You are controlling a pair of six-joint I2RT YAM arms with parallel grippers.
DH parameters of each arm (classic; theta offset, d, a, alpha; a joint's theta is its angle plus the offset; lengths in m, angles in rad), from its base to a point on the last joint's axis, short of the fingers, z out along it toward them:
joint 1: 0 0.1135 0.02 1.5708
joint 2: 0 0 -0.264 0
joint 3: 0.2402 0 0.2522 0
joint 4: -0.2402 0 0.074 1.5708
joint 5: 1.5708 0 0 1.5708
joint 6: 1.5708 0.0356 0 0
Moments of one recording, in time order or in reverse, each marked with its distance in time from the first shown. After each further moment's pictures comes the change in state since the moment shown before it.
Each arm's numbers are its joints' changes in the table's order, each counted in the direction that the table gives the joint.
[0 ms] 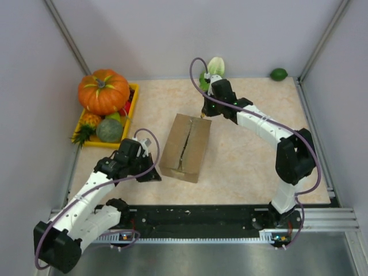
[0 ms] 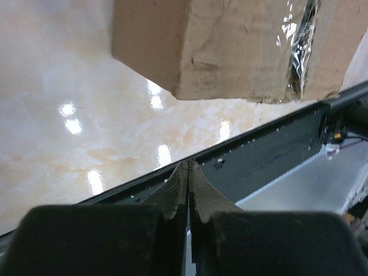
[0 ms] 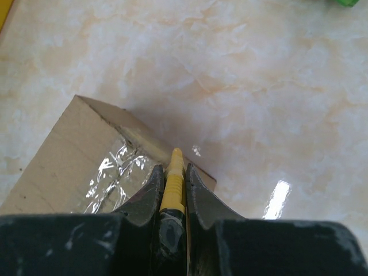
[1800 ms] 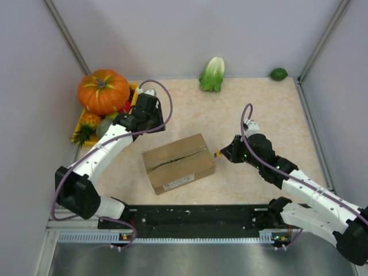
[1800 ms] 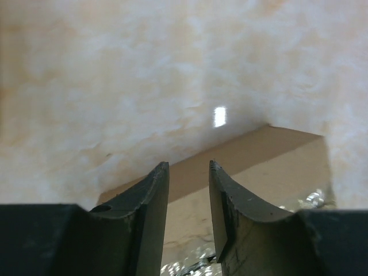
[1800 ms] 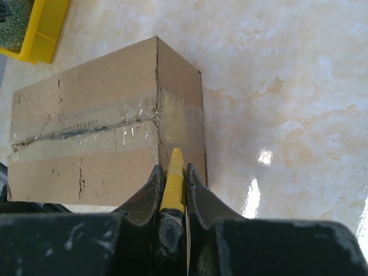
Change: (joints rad) left arm -0.060 -0.549 0.567 0.208 -0.409 0.087; right arm 0.111 0.919 -0.888 0.114 -0.005 0.351
